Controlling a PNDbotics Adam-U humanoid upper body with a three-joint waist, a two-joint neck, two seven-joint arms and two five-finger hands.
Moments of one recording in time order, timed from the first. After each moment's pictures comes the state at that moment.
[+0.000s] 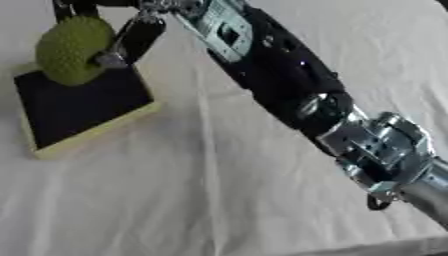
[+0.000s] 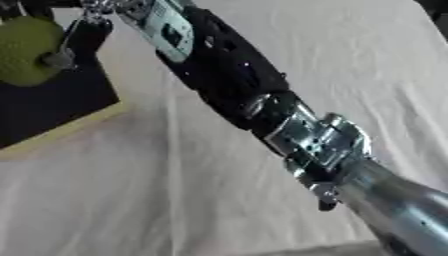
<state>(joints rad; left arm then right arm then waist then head) -0.62 0.44 0.05 -1.98 0.01 -0.21 0.48 -1.26 -0.20 0.40 -1.12 0.54 -0.41 0.48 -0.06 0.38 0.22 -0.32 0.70</state>
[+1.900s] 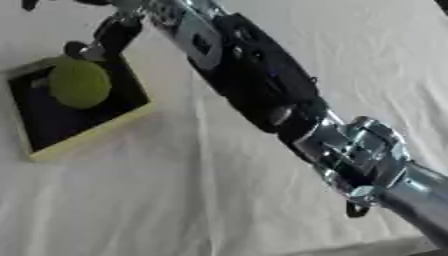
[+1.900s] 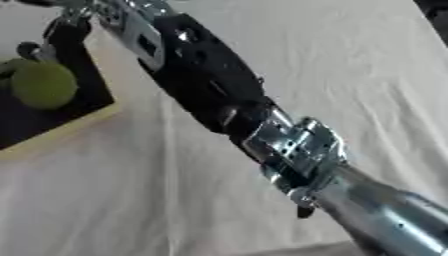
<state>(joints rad) -0.58 0.42 0.06 -1.98 0.01 -0.20 0.48 -1.29 -0.27 0.37 -1.15 0.69 -0.38 0.28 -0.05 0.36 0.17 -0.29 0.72</state>
